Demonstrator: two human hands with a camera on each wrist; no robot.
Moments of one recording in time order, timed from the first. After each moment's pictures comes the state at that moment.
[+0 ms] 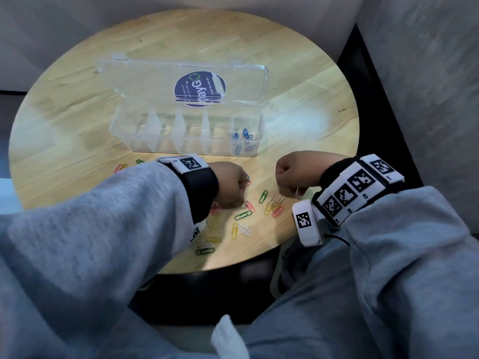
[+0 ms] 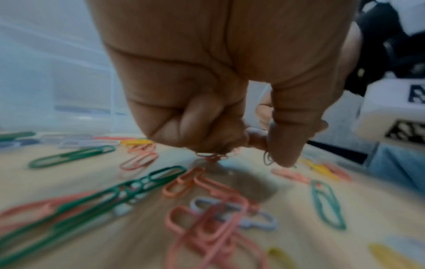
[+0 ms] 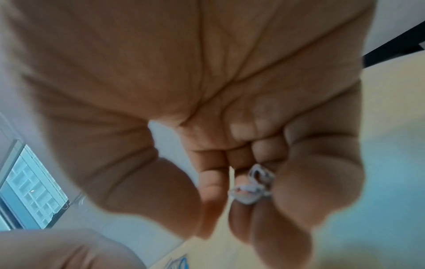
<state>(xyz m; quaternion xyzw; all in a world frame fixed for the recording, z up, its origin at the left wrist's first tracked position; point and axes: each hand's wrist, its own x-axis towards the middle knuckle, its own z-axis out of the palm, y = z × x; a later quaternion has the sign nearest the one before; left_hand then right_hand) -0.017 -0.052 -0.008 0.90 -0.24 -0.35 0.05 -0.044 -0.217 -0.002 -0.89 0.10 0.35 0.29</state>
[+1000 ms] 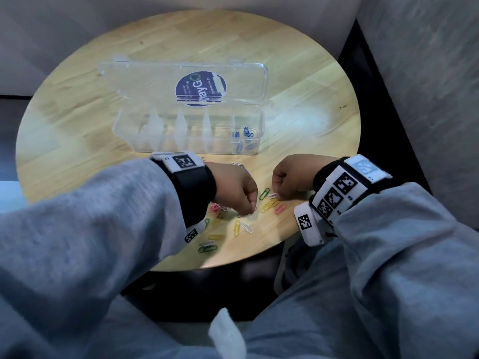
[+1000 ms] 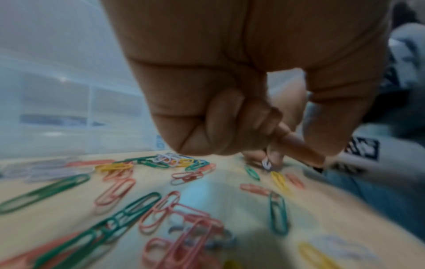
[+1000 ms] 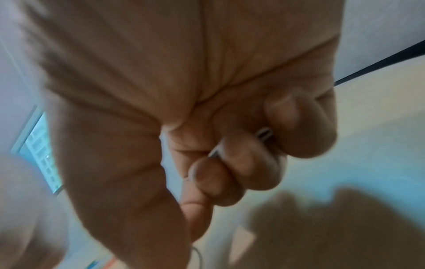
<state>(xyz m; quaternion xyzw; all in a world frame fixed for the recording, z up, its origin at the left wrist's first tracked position) -0.026 -0.049 0.011 0.85 -0.30 -0.43 0.08 -0.049 -0.209 -0.007 -0.92 0.03 0.34 0.20</state>
